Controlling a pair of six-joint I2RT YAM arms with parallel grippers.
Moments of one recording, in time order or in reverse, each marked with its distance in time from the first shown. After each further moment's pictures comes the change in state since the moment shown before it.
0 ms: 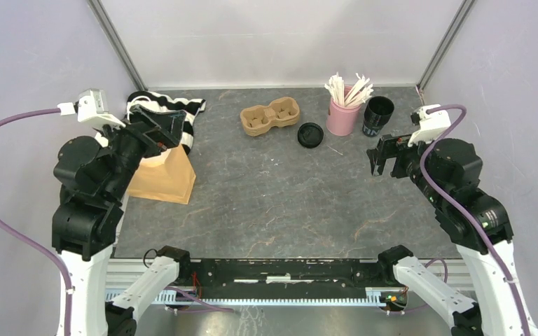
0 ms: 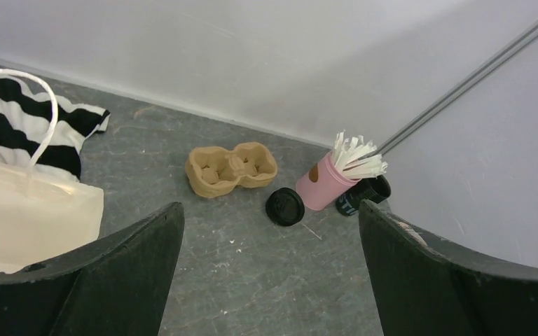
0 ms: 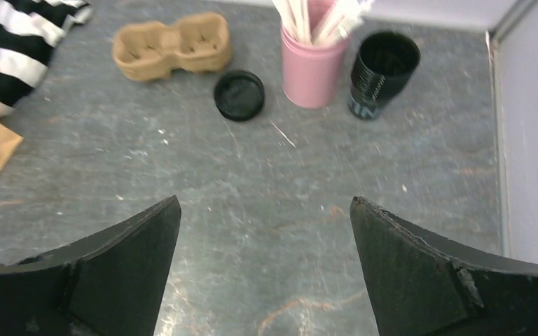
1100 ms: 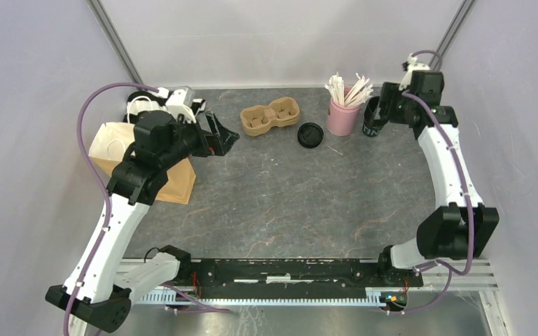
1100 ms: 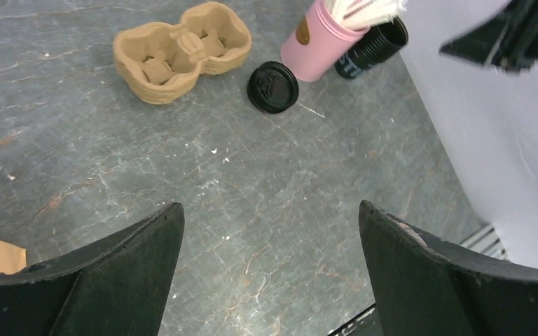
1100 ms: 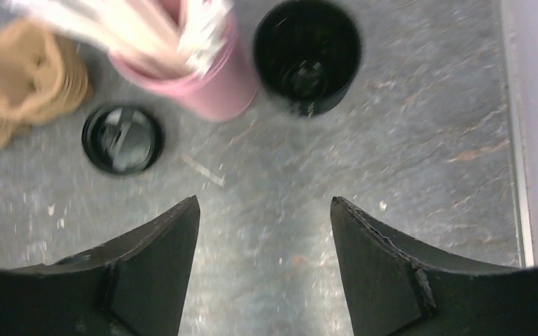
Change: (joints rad) left arm -0.090 0.161 -0.264 0.115 0.241 0.103; right arm -0.427 0.650 0.062 0.217 -0.190 -0.010
